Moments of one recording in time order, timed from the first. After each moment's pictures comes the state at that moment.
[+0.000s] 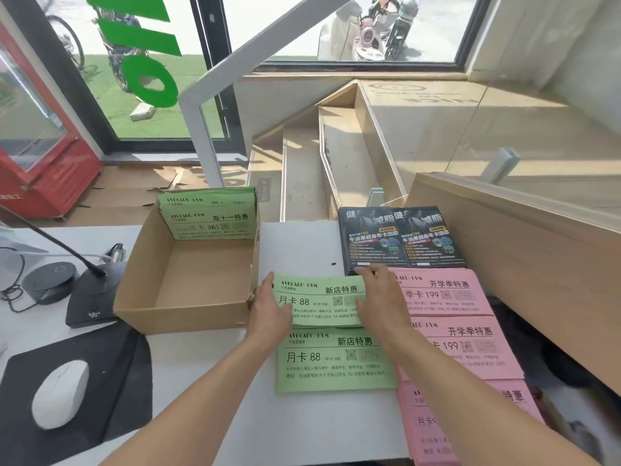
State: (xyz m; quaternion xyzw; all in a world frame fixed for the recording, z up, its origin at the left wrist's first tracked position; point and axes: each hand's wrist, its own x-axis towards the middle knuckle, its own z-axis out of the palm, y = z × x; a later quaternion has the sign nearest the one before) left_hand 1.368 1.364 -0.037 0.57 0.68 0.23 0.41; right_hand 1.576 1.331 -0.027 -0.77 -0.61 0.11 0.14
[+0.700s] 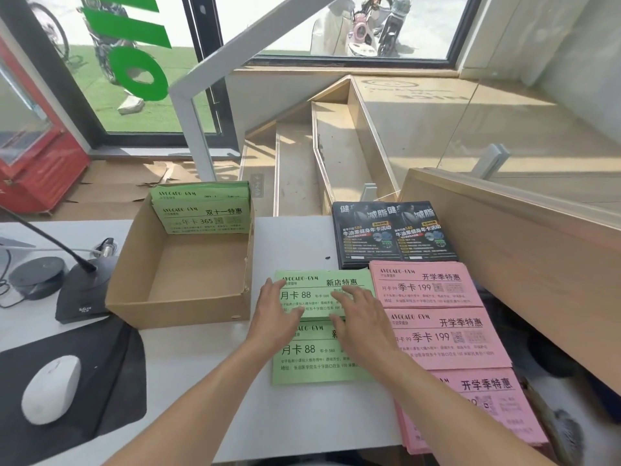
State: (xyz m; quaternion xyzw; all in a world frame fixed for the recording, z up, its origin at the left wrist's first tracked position) left_hand 1.371 1.350 -0.048 0.63 0.63 0.19 0.40; right_hand 1.551 1.293 -0.043 -0.72 -0.67 0.13 0.09
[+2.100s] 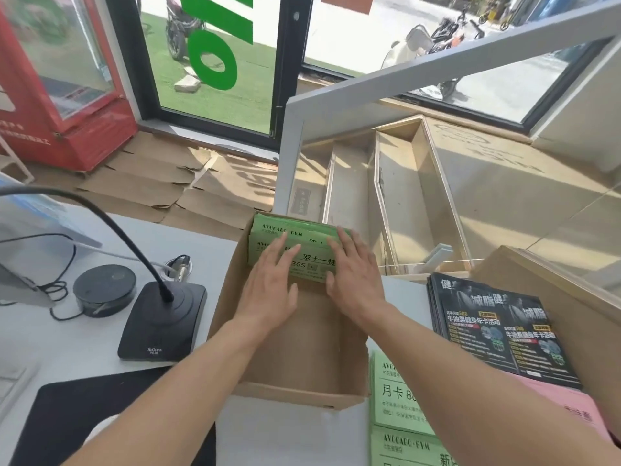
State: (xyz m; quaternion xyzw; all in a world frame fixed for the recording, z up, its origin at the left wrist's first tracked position) left_hand 1.191 1.533 -0.030 0.74 0.58 0.29 0.19; right_hand 1.369 1.551 -0.003 -0.65 -0.76 0.01 0.08
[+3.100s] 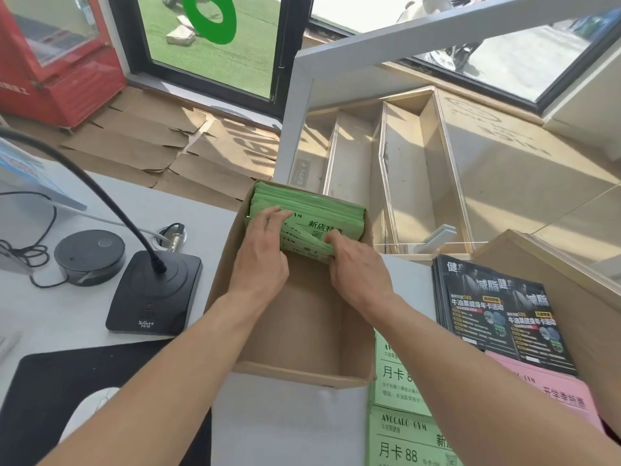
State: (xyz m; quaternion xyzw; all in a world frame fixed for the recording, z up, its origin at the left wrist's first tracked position) left_hand 1.186 1.539 -0.028 0.67 0.62 0.37 0.19; right_hand 1.371 1.545 -0.018 -0.60 -0.80 -0.03 0.08
